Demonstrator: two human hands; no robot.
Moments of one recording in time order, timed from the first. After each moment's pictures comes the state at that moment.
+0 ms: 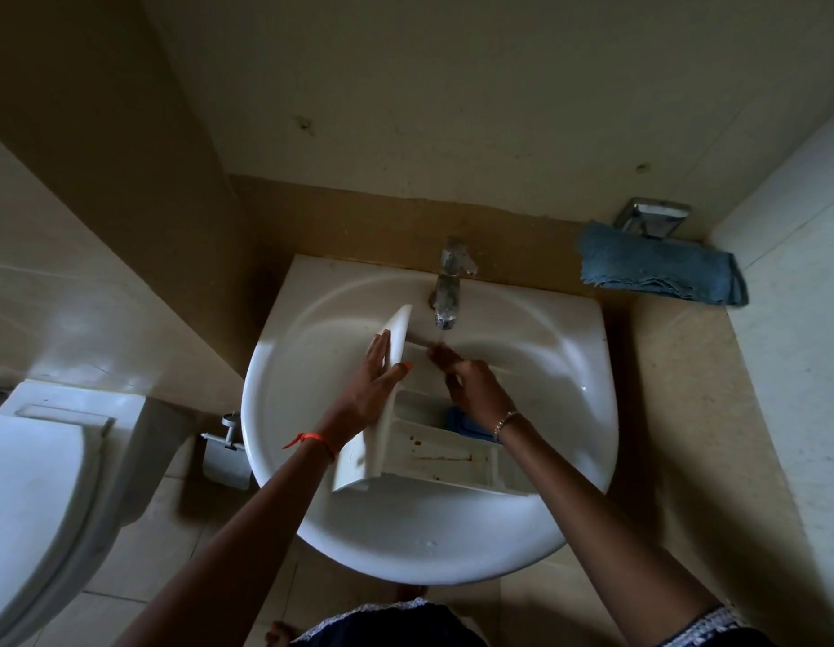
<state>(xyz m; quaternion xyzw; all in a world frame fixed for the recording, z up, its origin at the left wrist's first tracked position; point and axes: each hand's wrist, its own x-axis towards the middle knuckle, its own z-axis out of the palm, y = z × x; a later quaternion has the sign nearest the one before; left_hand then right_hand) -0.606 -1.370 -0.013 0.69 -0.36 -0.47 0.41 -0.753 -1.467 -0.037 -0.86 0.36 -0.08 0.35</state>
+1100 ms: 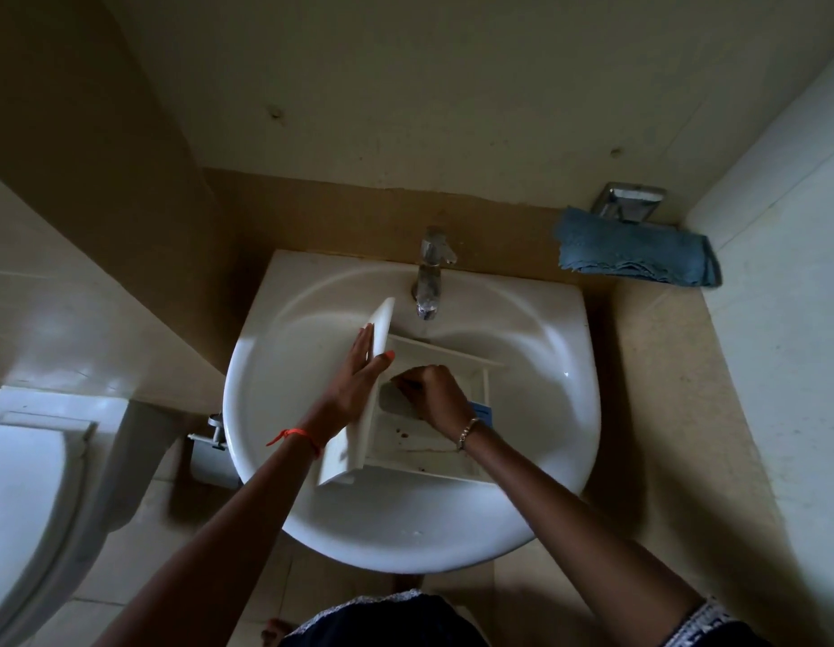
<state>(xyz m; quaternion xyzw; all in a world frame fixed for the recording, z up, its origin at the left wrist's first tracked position) -0.611 -1.371 -0.018 0.69 -0.35 -0.47 0.43 -0.740 -1.432 -0.034 -0.80 0.37 -0.12 0.45</state>
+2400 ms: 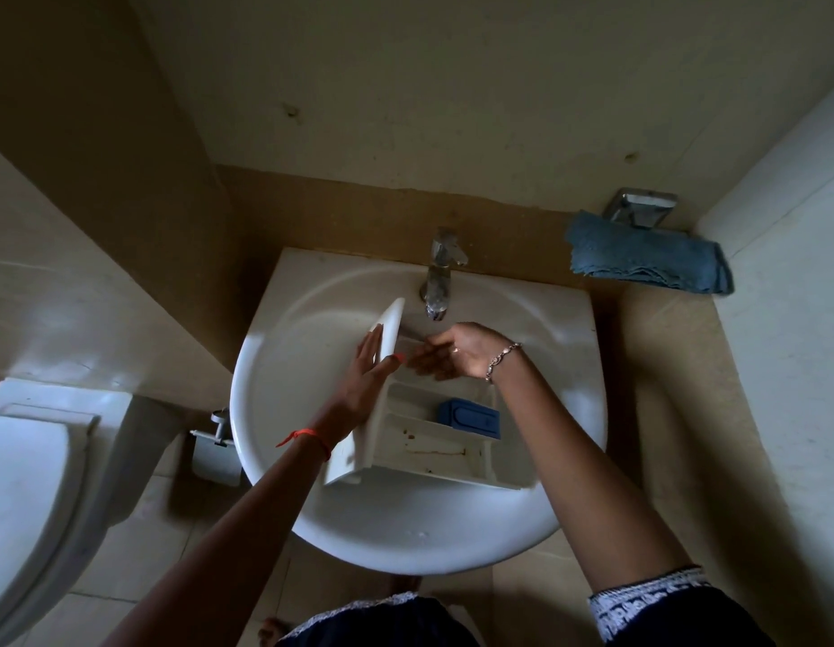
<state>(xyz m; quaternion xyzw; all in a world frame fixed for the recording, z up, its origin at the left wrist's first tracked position) -0.615 -1.370 -0.012 0.69 -0.35 -0.46 0.43 -0.729 -1.504 0.008 -0.48 0.47 0.09 0.73</state>
